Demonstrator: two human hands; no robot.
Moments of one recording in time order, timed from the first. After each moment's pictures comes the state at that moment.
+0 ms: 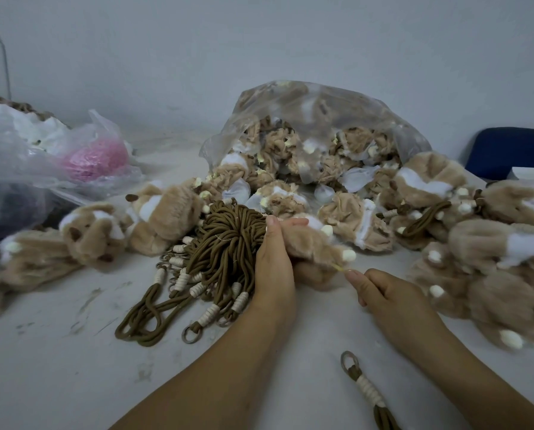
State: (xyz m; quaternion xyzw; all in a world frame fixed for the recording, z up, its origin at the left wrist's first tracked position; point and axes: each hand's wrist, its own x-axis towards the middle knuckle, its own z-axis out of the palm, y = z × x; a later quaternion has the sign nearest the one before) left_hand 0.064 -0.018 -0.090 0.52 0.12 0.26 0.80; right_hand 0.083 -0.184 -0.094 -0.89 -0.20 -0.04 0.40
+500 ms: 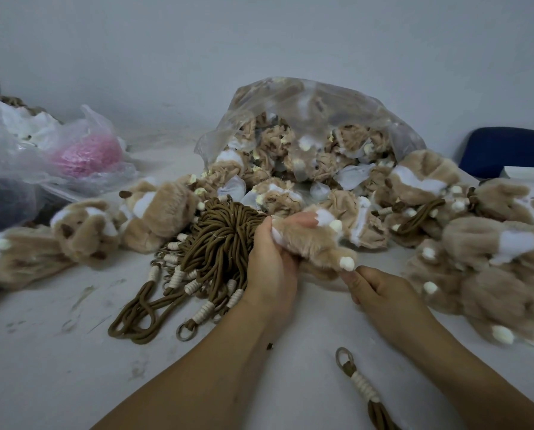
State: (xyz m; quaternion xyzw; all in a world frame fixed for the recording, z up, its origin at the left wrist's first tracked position) left_hand 0.060 -0.016 -0.085 0.47 0.04 0.19 0.86; right_hand 0.086 -0.183 -0.094 -0.89 -0.23 -0.03 0.40
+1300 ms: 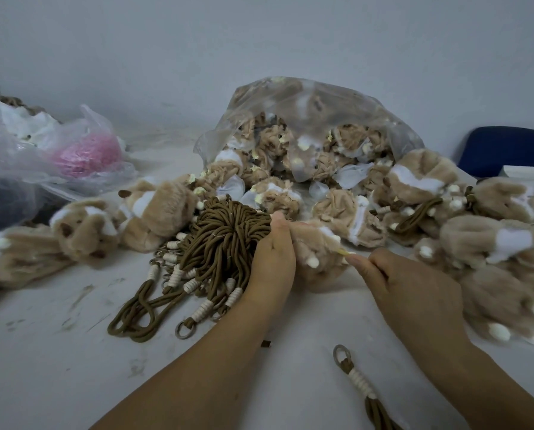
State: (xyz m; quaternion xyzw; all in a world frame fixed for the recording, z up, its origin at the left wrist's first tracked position) left_hand 0.058 -0.013 -0.085 0.69 0.13 0.25 0.67; right_hand 0.071 -0.192 -0.071 -0.92 -0.23 -0.28 0.15
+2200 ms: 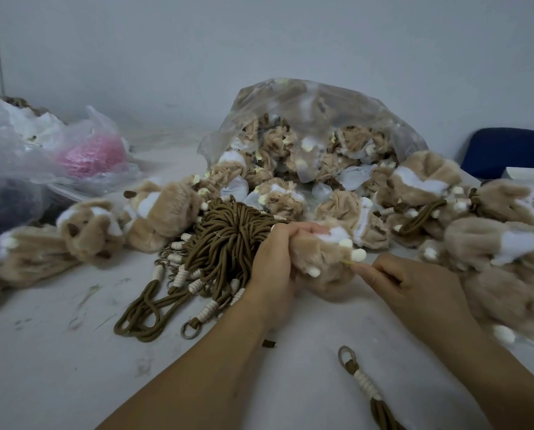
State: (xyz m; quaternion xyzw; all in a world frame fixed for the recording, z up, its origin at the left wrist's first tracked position) left_hand 0.045 -0.014 -0.074 0.58 0.08 0.13 0.80; right_hand 0.086 -0.203 -0.075 -0.90 -0.30 -0.25 0.19
